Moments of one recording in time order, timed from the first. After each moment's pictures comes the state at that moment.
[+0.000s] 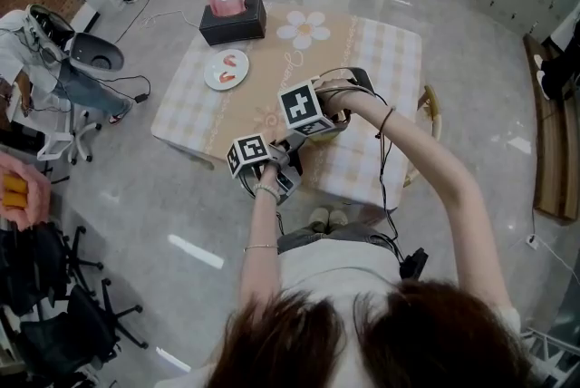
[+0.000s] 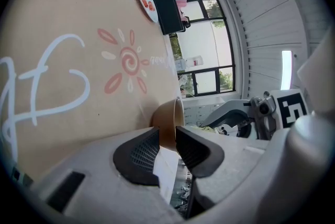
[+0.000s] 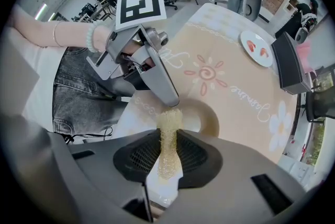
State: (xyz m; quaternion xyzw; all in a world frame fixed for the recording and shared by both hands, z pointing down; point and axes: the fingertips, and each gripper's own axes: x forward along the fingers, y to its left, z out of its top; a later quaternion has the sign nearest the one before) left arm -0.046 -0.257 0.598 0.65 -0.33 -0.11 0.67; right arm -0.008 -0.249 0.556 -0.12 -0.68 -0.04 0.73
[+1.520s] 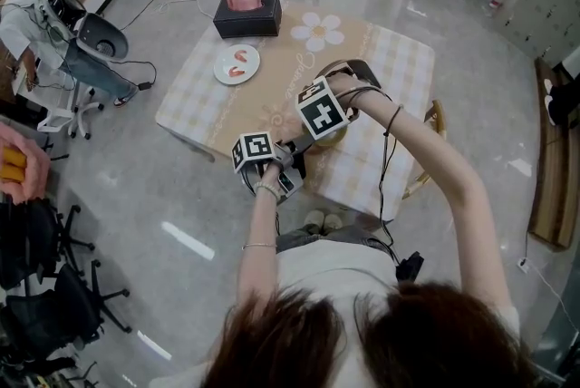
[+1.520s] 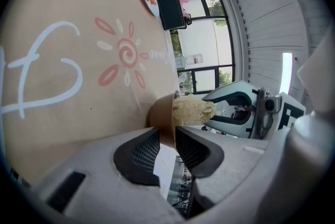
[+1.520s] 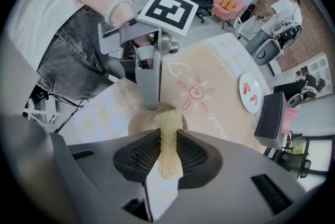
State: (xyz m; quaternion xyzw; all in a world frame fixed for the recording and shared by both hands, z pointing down) left arm -0.036 -0.255 0.597 0.65 -0.31 -0.11 0.69; right arm -0.035 -0.277 0.544 -0.20 -0.68 -0.27 0.66
